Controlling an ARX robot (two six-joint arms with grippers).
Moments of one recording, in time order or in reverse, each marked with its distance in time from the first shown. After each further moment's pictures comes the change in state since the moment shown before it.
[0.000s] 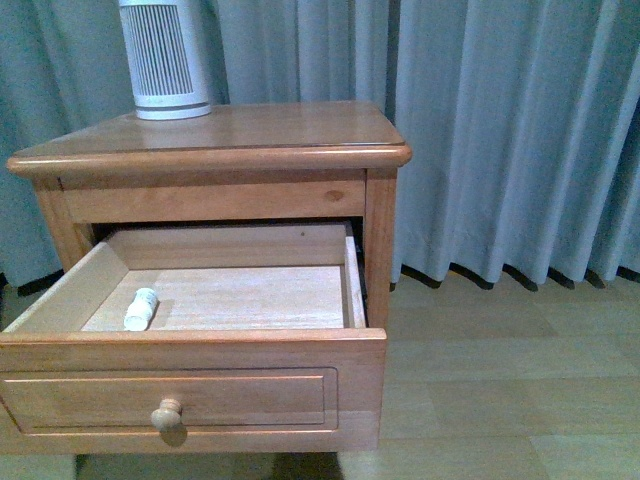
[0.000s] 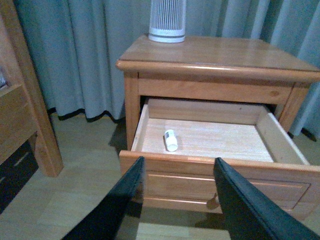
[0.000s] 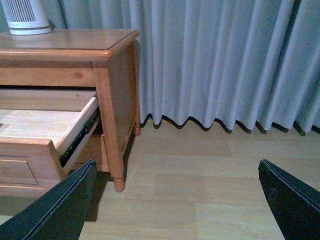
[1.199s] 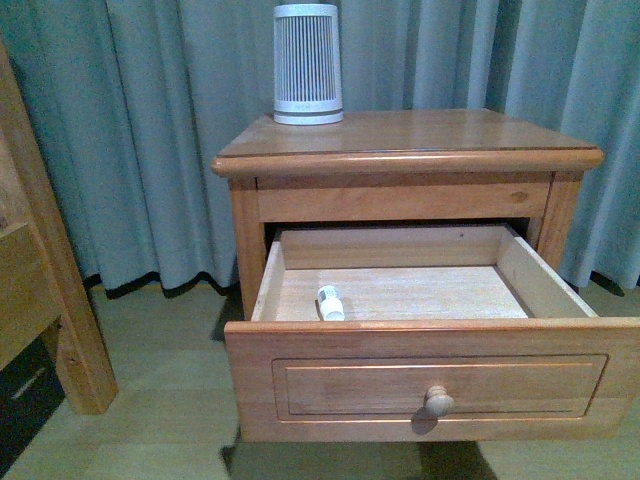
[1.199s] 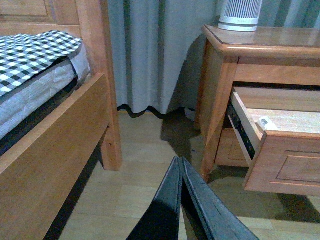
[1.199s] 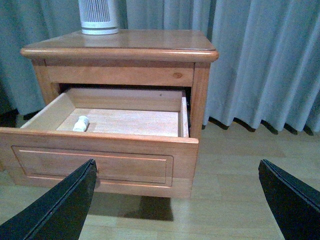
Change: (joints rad) left arm 0.000 -0.141 -0.170 0.040 0.000 0.013; right arm 0.000 -0.001 0.000 0.000 -0.004 0.000
